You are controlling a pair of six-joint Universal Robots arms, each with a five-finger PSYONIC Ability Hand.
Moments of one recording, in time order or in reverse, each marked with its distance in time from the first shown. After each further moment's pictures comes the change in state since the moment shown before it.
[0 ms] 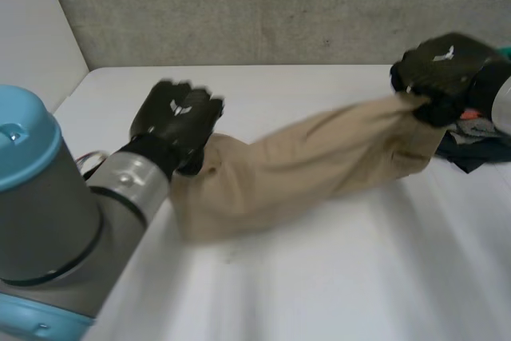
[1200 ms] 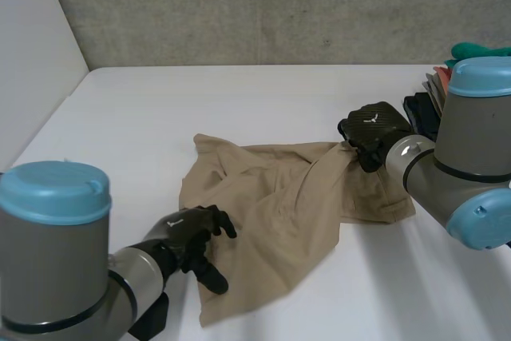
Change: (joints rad) left arm 0.010 -0.092 -0.186 -0.231 0.091 -0.723; right arm 0.221 0.340 0.067 -0.376 0.293 0.135; left_hand -0.624 -0.670 -0.657 -0.681 -0.680; right_hand 0.000 0.000 0.000 0.000 0.027
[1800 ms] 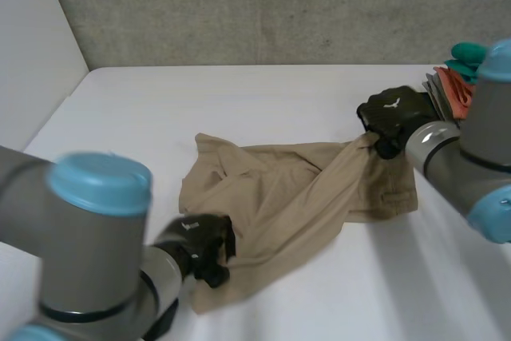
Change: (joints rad) left arm -0.082 -0.049 0.138 -0.132 -0.098 0.125; right arm -0.048 -0.093 0.022 0.016 0.016 -0.023; left_hand 0.565 0.669 0.656 0.677 0.679; right_hand 0.000 0.000 0.000 0.000 0.000
